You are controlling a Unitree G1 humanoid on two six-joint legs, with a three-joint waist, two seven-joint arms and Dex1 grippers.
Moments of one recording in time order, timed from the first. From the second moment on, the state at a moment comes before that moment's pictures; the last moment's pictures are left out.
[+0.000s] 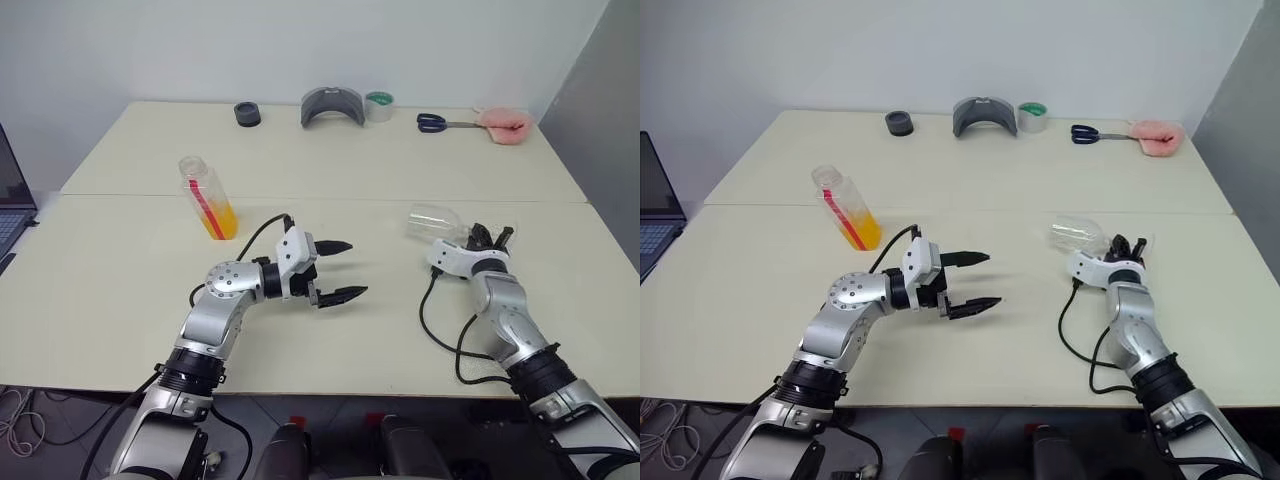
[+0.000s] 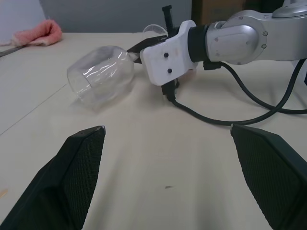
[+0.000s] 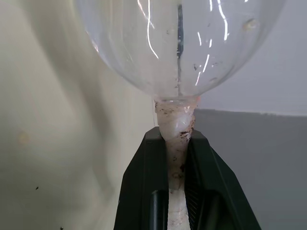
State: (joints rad) left arm -0.47 0.39 -0.16 0.12 -0.27 0.12 -1.06; right arm -0.45 -0.49 0.35 0.15 -0.86 0.54 0.07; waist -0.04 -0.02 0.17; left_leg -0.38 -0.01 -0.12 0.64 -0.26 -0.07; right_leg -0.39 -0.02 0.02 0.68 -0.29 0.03
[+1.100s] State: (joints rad) left arm -0.23 0.58 0.06 -0.20 -0.50 0.52 -0.95; right arm -0.60 0.04 0.01 0.35 -0.03 0.23 0.24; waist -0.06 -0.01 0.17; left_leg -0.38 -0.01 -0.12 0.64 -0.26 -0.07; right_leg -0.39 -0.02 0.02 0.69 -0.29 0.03
